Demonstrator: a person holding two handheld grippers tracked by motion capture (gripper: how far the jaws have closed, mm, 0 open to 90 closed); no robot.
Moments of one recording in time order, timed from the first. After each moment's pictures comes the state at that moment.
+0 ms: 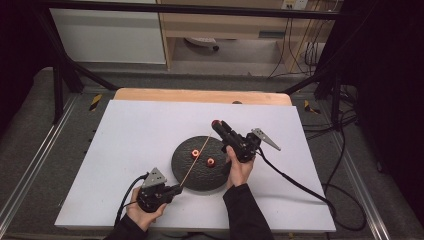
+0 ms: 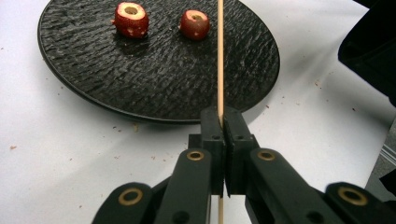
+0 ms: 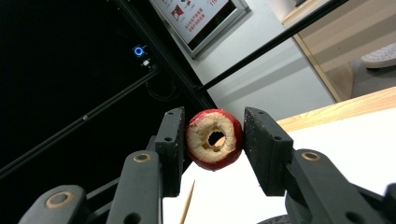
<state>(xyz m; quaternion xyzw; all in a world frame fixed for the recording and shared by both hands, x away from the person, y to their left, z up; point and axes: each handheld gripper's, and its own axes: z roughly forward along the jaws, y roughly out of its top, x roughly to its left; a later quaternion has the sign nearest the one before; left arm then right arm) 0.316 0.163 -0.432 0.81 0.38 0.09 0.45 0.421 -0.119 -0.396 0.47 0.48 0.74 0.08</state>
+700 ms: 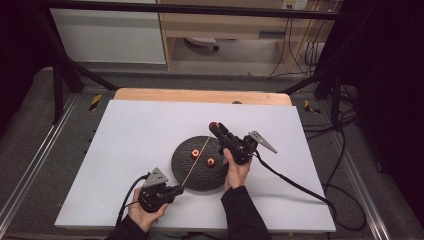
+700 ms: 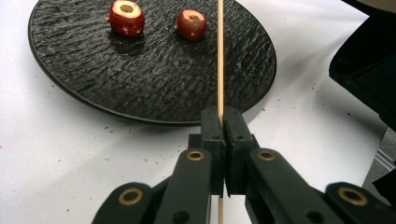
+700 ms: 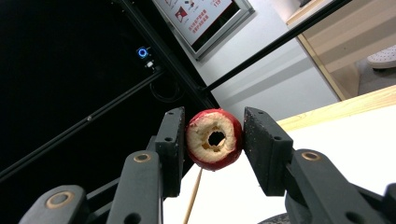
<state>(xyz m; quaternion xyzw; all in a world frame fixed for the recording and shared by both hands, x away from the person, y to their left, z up) 0.317 0.160 -0.433 0.80 0.38 0.08 0.45 0.419 -0.111 -0.405 0.46 0.47 0.75 0.08</state>
